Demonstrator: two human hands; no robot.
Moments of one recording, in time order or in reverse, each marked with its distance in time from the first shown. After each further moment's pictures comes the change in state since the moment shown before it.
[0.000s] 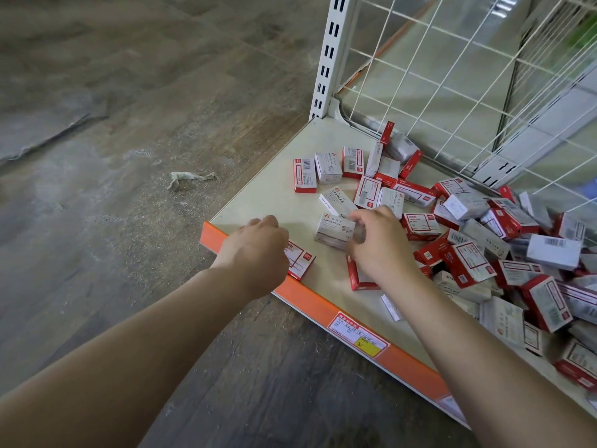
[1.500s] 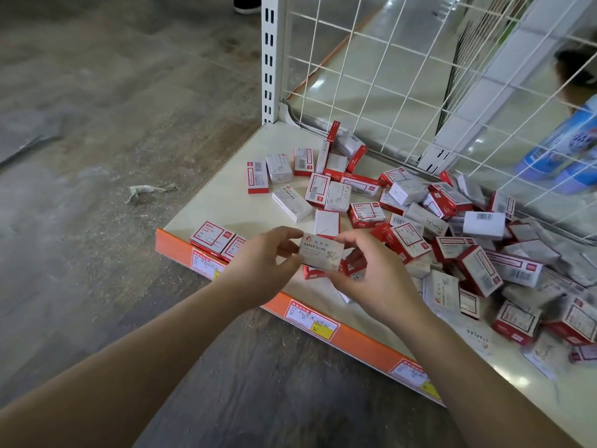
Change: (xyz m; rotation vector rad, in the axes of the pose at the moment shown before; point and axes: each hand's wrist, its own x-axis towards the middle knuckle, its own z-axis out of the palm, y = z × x) left_hand -0.014 0.071 0.011 -0.586 -0.038 0.056; right_hand -0.078 0.038 -0.040 0.285 -0.050 -0.009
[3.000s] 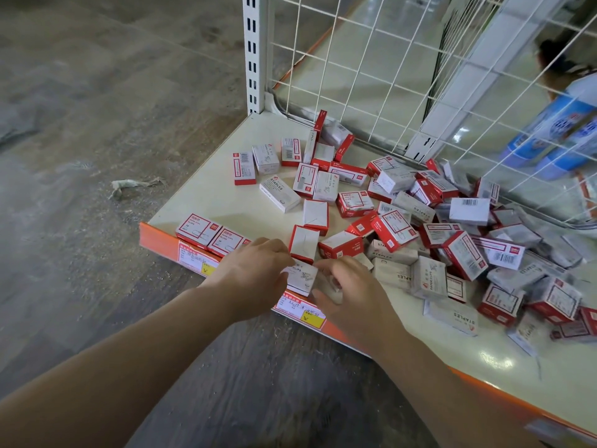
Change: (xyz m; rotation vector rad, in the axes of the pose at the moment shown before) left_hand -0.005 -0.011 0.009 0.593 -0.117 0.276; right_hand -0.024 0.018 0.033 -0.186 0.041 -0.101
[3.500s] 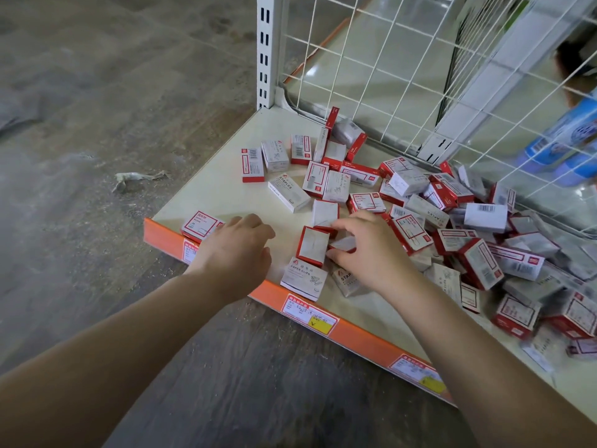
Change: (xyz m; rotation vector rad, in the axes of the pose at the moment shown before) left_hand 0.006 -0.029 -0.007 -0.005 0.150 -0.221; right_hand 0.063 0.001 -0.028 -0.125 -0.065 0.041
